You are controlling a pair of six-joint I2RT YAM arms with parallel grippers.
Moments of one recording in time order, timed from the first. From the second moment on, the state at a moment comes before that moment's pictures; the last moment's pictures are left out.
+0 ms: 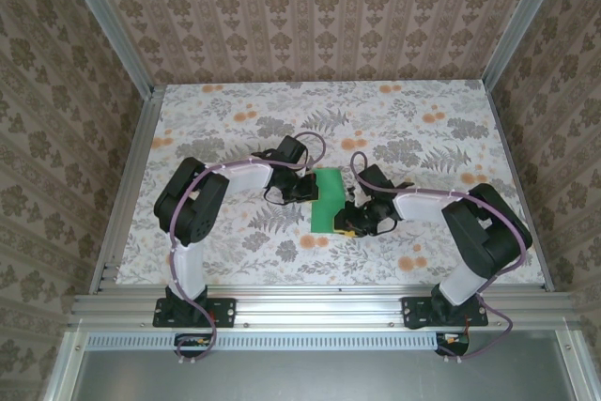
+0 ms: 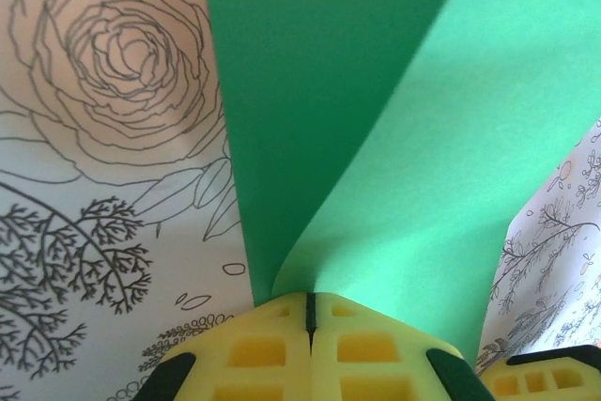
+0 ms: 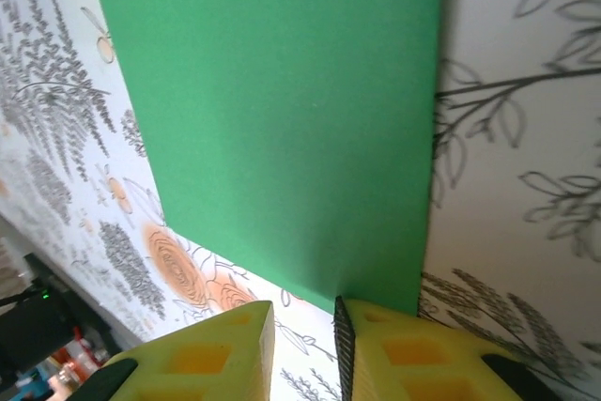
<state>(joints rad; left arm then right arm) -0.67 1.96 1.18 -0.36 0.45 -0.62 0.50 1.62 0.74 -0.31 -0.53 0.74</state>
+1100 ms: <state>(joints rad) -0.67 1.96 1.19 -0.37 0.45 -0.62 0.41 1.76 0.95 -0.33 -0.49 0.66</state>
